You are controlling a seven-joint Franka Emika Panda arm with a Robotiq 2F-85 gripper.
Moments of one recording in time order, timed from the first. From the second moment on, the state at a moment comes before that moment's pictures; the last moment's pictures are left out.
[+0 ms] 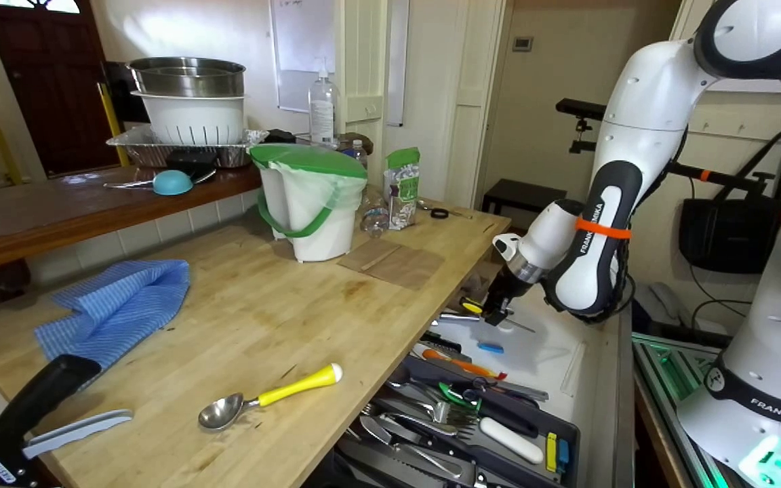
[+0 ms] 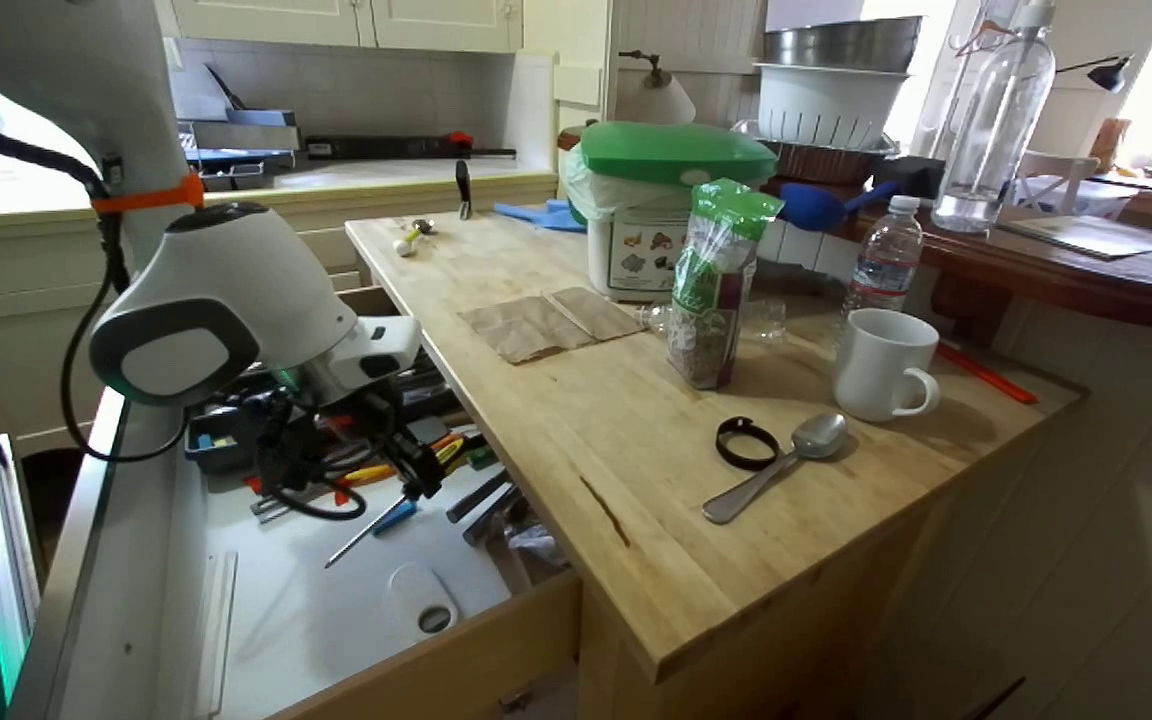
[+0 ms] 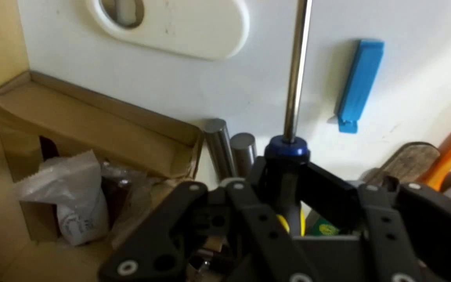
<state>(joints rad) -0.34 0.35 -0.11 -2.76 -0.08 3.50 -0.43</state>
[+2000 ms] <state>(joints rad) -0.87 -0.07 0.68 -2.74 0.21 2.87 -1.15</state>
